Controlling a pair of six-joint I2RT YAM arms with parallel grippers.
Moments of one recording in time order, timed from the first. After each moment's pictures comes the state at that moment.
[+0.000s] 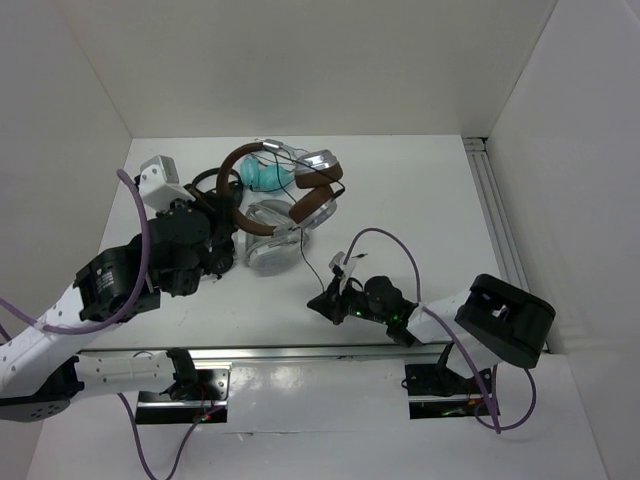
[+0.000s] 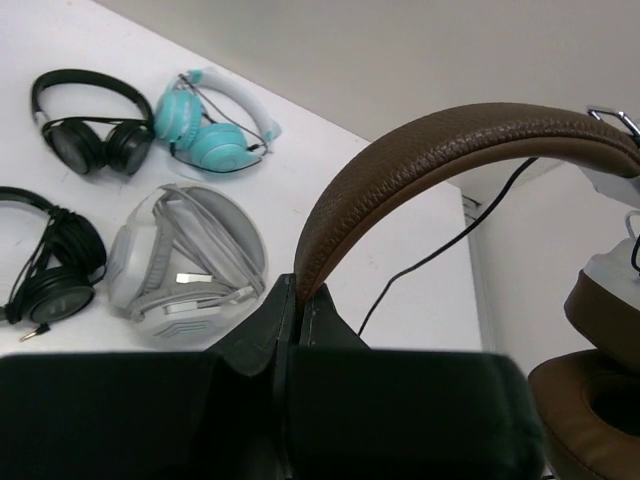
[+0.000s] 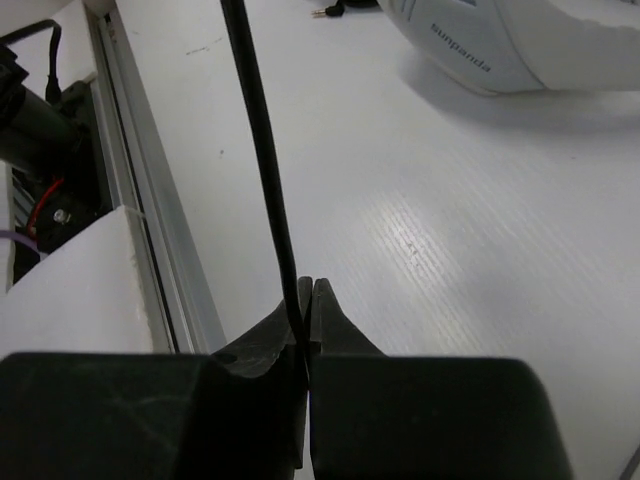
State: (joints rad) left arm -1.07 0.98 1.49 -0.82 -1.01 -0.87; right arm 0.93 1.46 0.25 1.01 -0.23 0.31
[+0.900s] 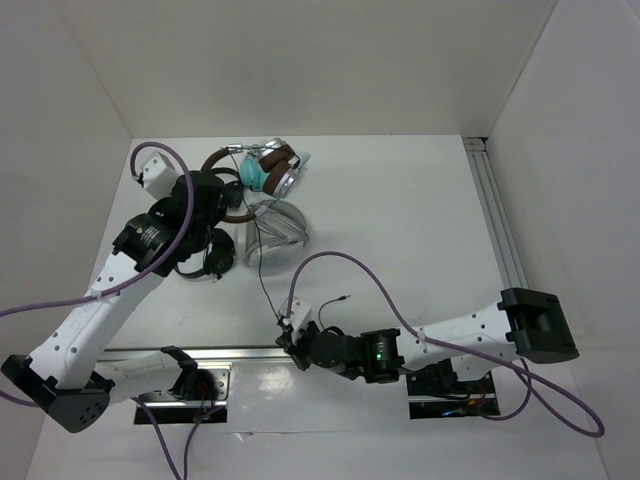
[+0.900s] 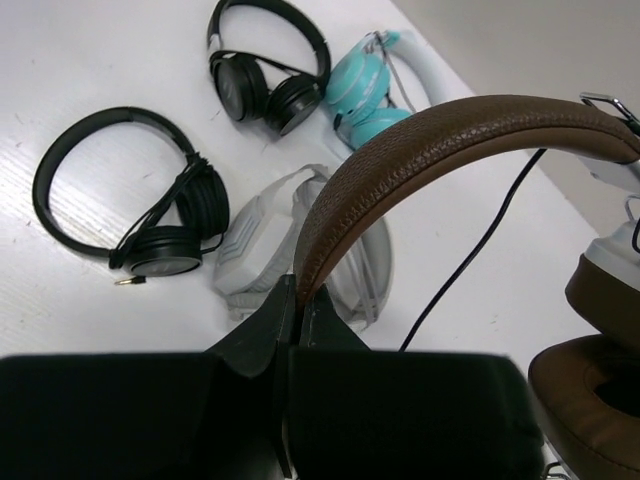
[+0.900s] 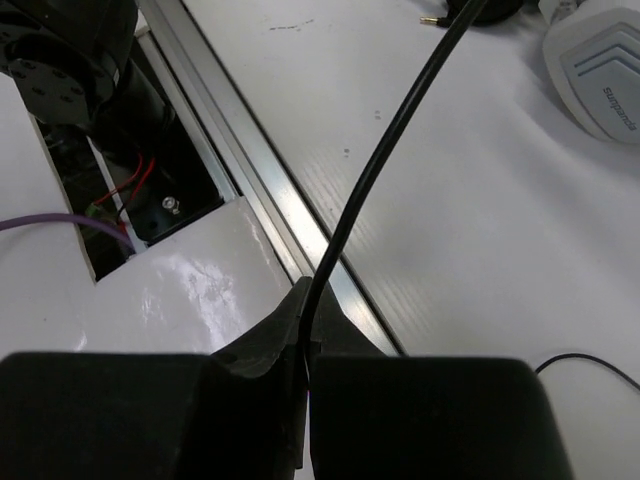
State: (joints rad) left arm -0.54 1.12 1.38 -0.94 -0.73 -1.09; right arm 1.59 1.31 0.66 0.27 0.49 0.31
